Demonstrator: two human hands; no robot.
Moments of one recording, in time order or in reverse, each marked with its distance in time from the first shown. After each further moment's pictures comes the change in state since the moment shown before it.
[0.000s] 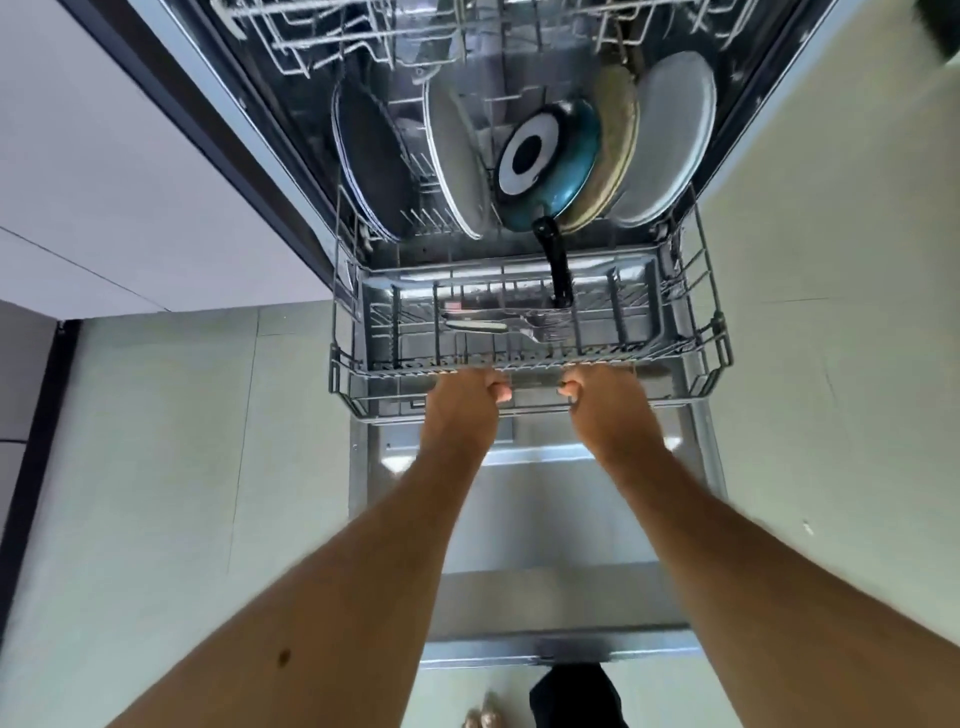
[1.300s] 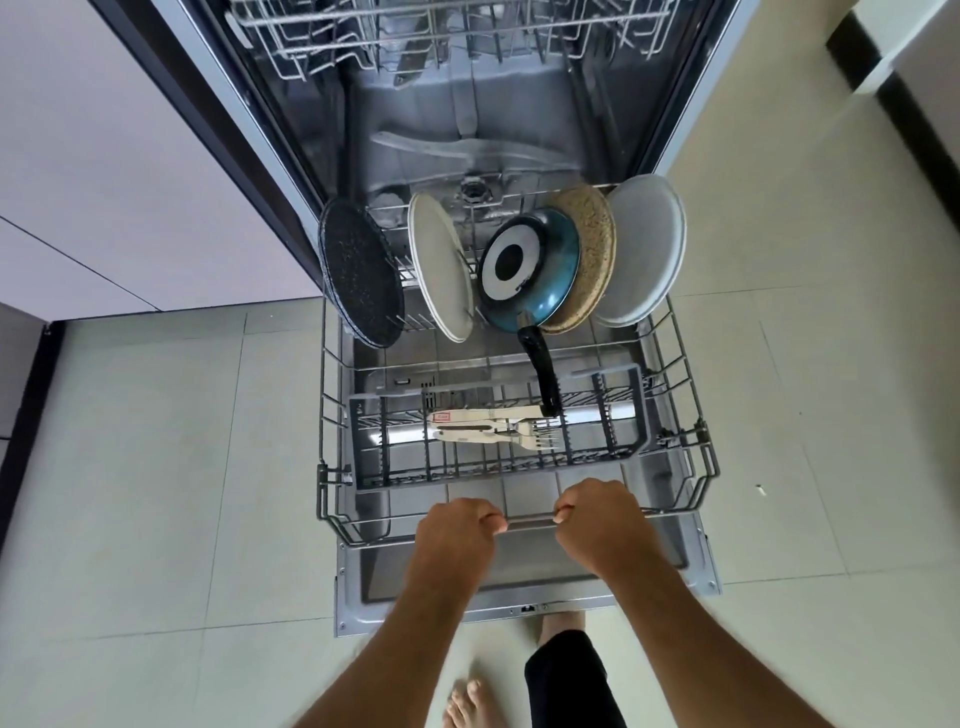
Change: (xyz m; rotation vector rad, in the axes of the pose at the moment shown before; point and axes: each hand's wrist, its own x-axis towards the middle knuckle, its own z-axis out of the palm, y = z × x) left_hand -0.176 -0.042 0.041 0.007 -0.231 -0.085; right_hand -0.178 0.013 0.014 0.040 -0.277 0.228
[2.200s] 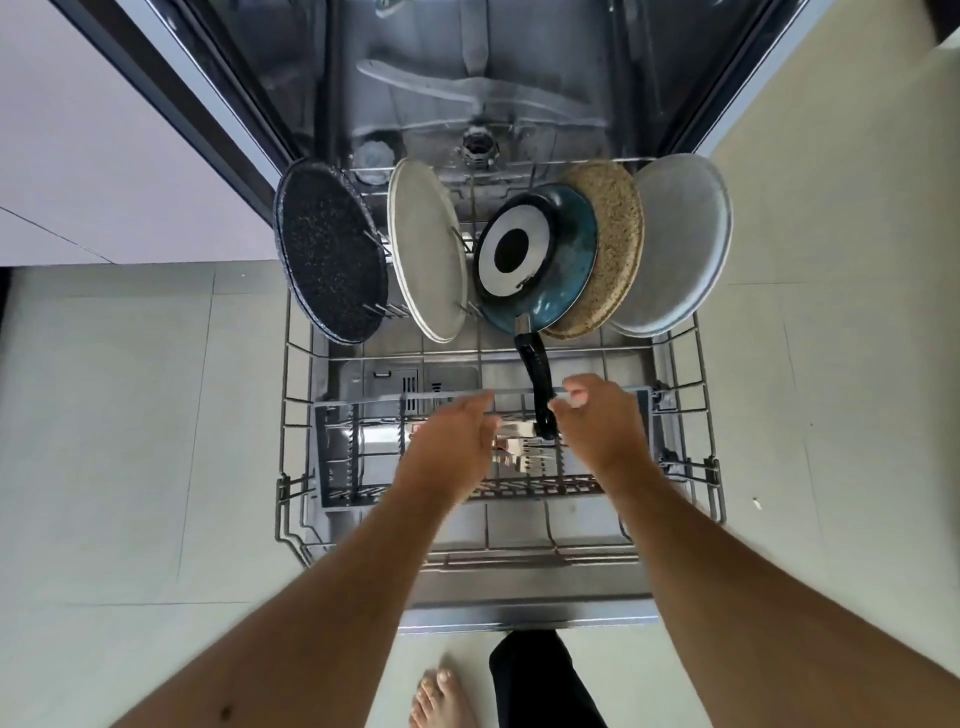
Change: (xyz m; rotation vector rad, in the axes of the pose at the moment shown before) left_hand 0.121 0.044 -0.034 0.106 -0.017 0.196; right_hand 0.135 -0.014 -0.055 0.308 0.186 -0.007
